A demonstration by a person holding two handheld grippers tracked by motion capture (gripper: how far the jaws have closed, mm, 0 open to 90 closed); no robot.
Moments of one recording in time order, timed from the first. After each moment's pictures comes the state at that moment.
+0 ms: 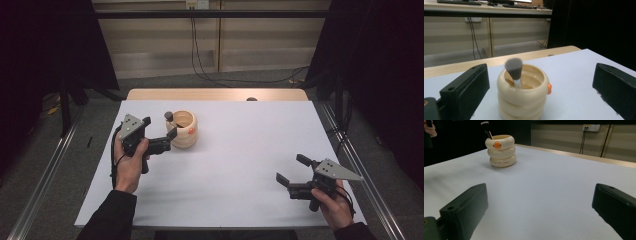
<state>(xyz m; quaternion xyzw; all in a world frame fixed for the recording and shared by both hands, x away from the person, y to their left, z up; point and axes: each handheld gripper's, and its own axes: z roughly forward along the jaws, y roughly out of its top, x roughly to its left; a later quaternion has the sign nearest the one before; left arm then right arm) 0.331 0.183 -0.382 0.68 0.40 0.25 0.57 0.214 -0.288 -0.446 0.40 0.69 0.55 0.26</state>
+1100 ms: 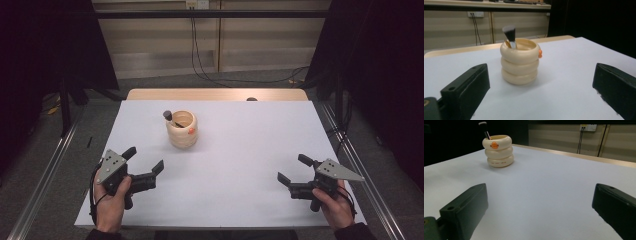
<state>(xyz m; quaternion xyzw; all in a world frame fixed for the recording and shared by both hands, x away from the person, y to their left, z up) 0.247 0.217 -0.403 0.68 0.39 0.25 0.56 0.213 -0.291 -0.445 0.40 0.68 0.55 0.26</state>
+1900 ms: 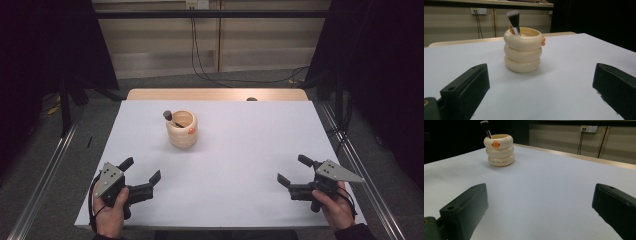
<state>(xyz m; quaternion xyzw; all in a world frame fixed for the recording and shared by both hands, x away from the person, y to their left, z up) 0.232 0.226 -0.428 0.68 0.40 0.25 0.56 0.210 -0.290 -0.445 0.39 0.69 0.55 0.27</state>
